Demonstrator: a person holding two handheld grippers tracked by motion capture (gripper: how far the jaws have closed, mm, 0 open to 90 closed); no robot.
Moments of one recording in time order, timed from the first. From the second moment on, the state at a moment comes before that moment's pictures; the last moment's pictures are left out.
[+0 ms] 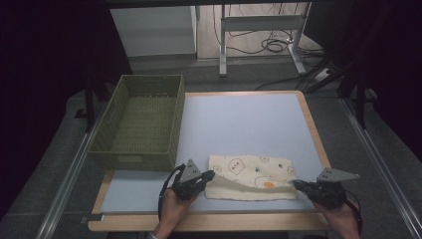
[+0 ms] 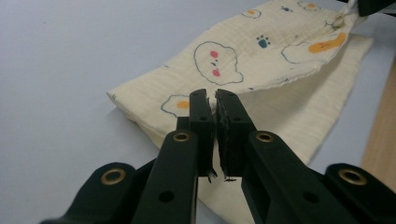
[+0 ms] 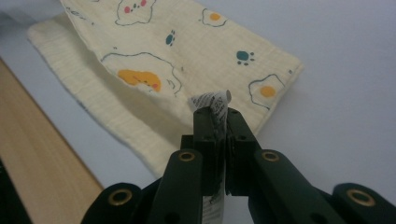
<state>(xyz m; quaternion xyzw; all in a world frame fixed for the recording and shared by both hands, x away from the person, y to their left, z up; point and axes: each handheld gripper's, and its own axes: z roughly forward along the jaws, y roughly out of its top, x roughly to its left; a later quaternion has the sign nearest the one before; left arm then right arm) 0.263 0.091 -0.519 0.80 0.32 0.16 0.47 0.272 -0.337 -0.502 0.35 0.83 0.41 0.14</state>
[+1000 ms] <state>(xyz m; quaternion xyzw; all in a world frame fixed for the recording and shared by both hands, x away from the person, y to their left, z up) 0.250 0.128 -0.537 0.81 0.37 0.13 0.44 0.246 -0.371 -0.505 0.39 0.82 0.39 0.13</state>
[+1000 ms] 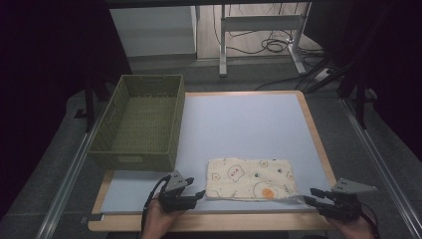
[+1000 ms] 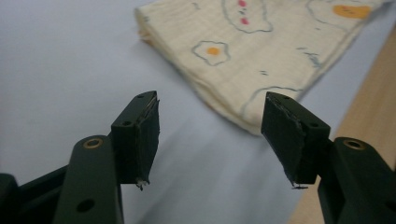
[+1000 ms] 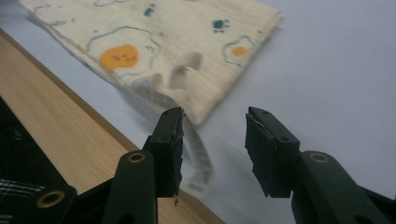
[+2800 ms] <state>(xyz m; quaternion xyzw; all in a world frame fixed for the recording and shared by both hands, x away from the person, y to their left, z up) 0.371 0.073 -0.525 0.81 0.40 0.14 0.40 0.443 -0.307 -0.501 0.41 0.82 0.36 0.15</state>
